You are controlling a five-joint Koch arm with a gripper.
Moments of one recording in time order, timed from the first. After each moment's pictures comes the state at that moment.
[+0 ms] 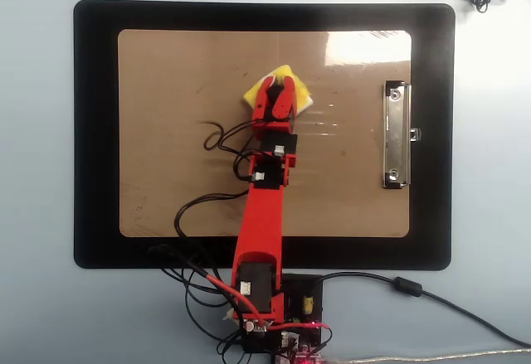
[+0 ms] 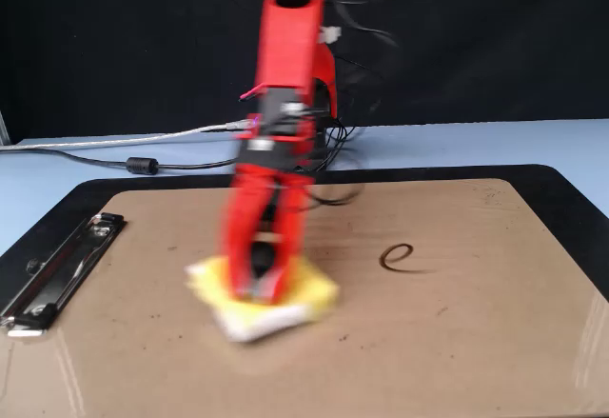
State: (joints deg) arm -6.3 67.5 108.6 -11.5 -82.9
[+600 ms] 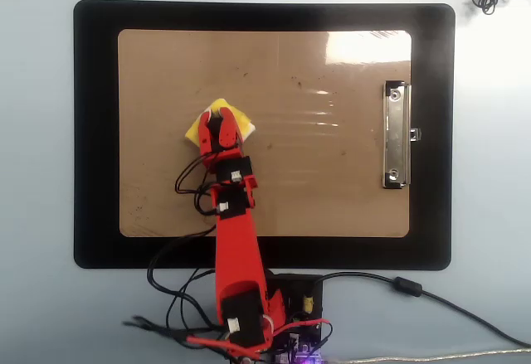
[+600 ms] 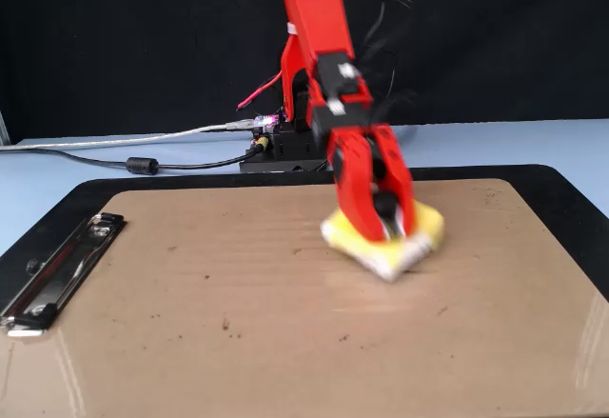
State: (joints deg) arm -19.0 79.2 119.9 -10.8 -86.2
